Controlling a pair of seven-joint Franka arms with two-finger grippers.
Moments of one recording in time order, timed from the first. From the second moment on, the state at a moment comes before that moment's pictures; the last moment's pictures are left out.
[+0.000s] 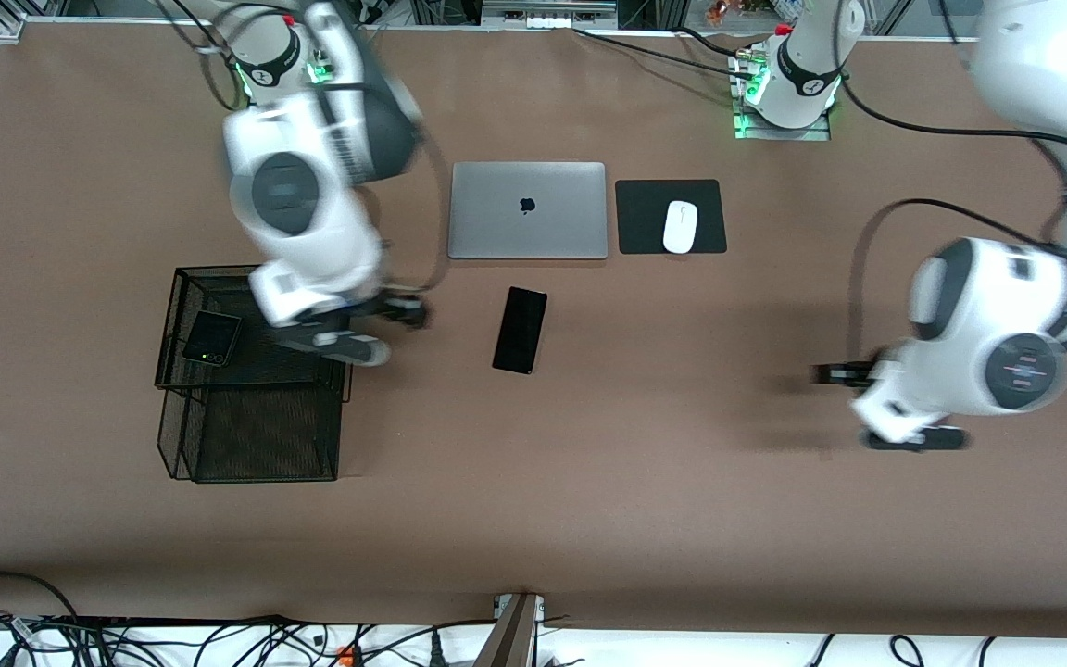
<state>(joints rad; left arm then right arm) 0.17 0.60 -0.25 -1.40 0.24 1.72 -0.12 0.82 0.52 -0.34 -1.38 0.15 1.84 0.75</state>
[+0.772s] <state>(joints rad) 0.59 0.62 -0.25 -1.57 0.31 2.13 0.35 1.04 0.83 -0.34 -1.35 0.23 2.16 0.92</state>
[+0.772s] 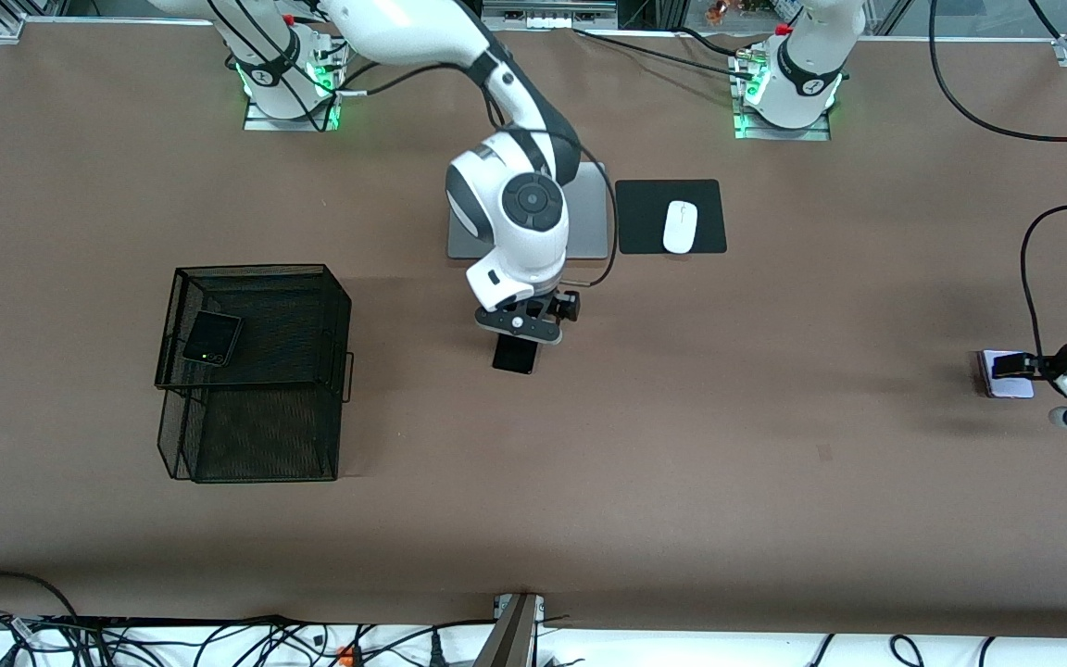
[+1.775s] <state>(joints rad) 0.73 0.75 -0.26 -1.71 0.31 2.44 0.43 1.05 0.86 -0.33 -1.52 0.23 2.40 0.90</state>
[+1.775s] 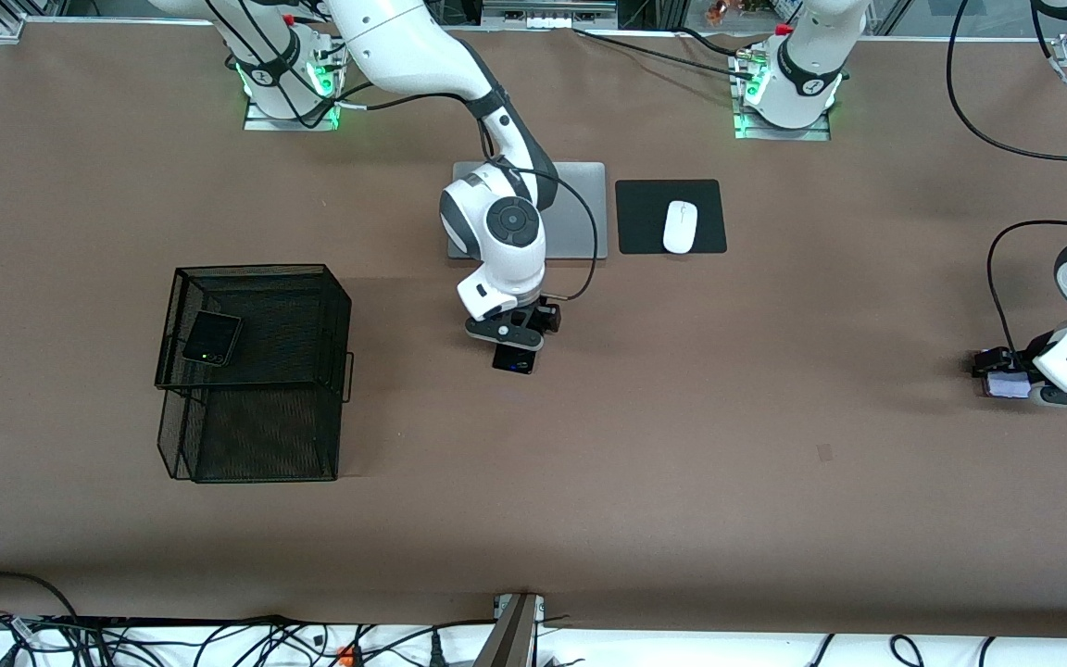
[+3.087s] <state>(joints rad) 0.53 0.66 -0.50 -1.31 0.30 1.75 0.40 0.89 0.65 -0.36 -1.26 0.23 1.82 0.67</state>
